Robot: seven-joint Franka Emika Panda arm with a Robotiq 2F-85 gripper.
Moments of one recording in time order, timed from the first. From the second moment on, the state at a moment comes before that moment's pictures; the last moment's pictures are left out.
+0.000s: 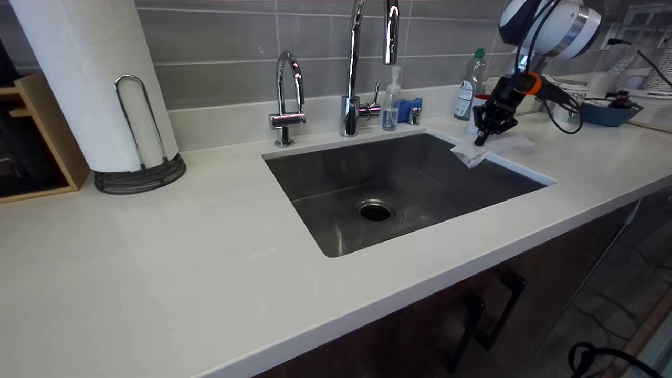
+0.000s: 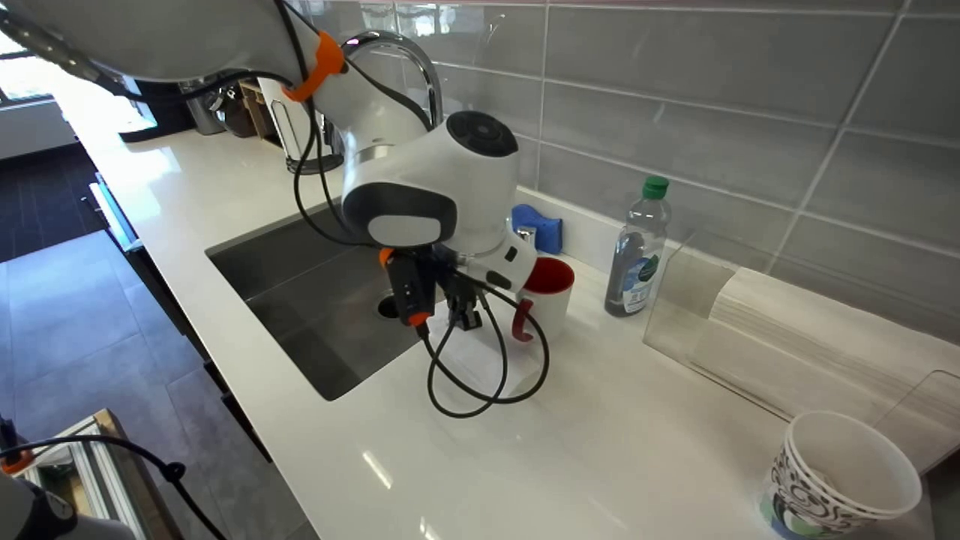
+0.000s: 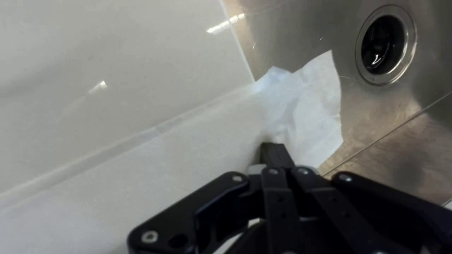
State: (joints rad) arm -0.29 0.28 -0.04 -2.20 0.48 2.43 -0.18
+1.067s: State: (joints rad) arm -0.25 0.33 -0.13 -2.17 0.39 2.69 0.09
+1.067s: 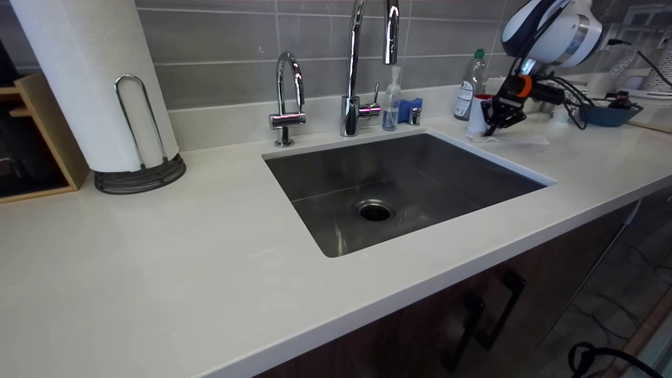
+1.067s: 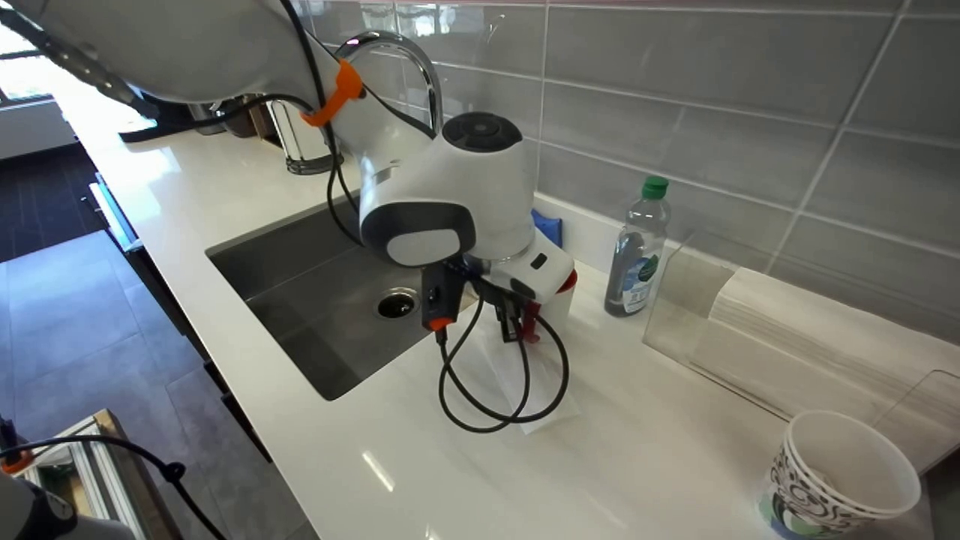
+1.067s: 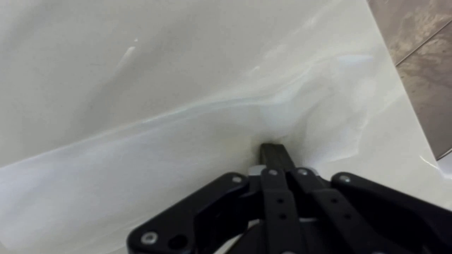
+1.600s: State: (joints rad) arm -0.25 0.33 -0.09 -2.17 0.39 2.70 -0.01
